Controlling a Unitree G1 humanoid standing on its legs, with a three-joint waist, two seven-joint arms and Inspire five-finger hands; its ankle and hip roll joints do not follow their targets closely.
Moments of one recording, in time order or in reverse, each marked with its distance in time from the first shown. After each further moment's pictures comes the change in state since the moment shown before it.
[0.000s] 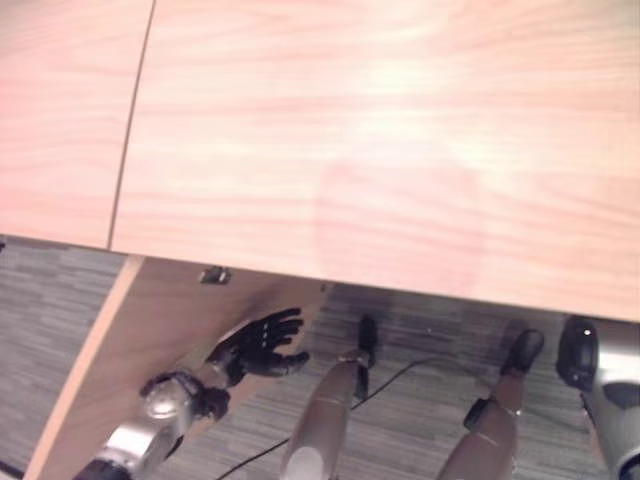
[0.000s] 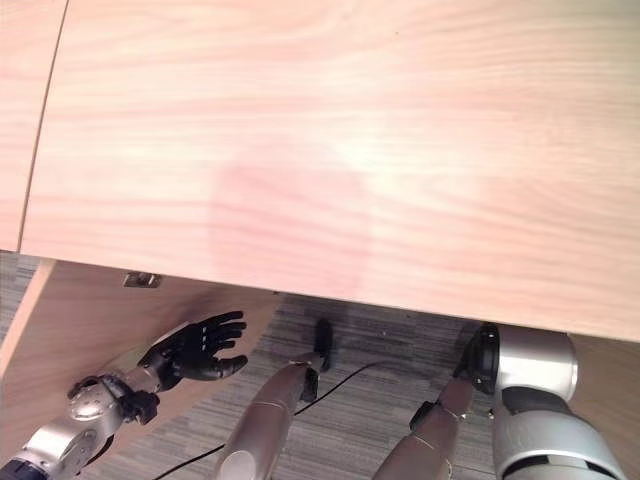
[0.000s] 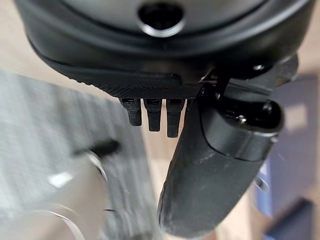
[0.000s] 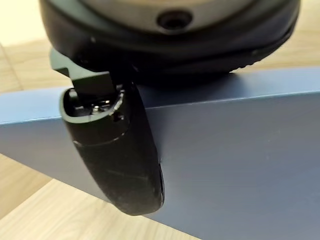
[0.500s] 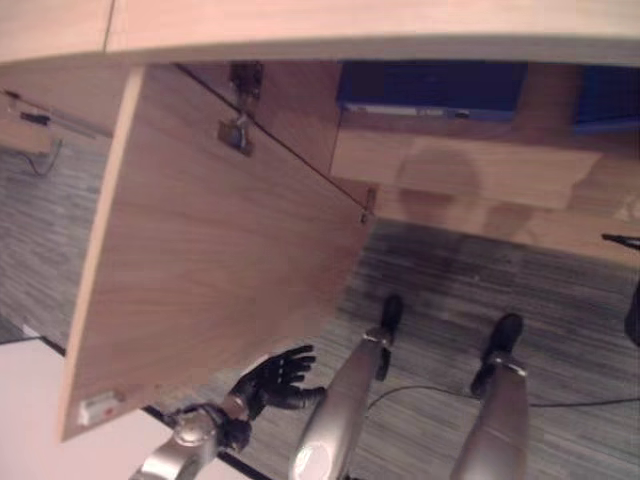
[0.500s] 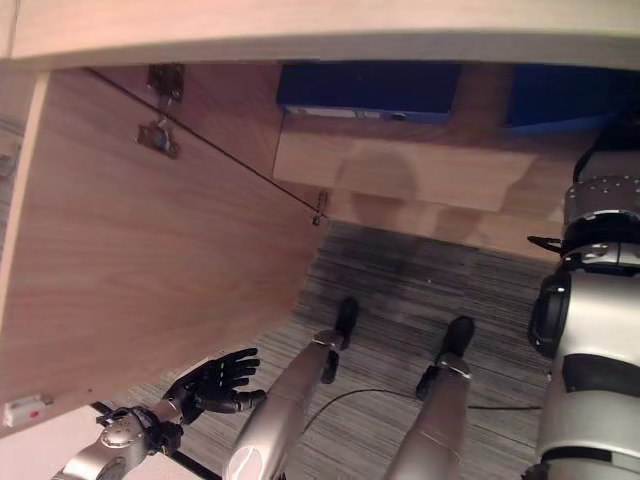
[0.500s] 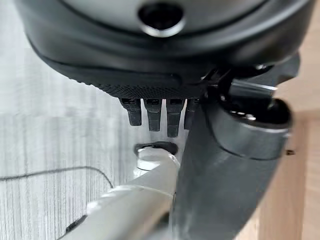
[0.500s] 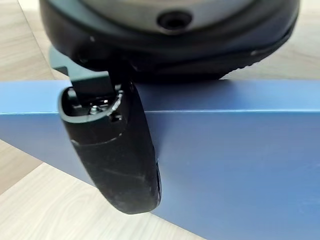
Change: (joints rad) left arm -0.041 -0.134 -0.111 0.043 0.068 0.001 0.025; right arm -0.324 -0.180 0.149 0.059 -0.071 -0.048 0.049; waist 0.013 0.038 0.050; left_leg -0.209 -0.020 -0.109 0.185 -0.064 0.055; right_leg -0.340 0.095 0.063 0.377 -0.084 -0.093
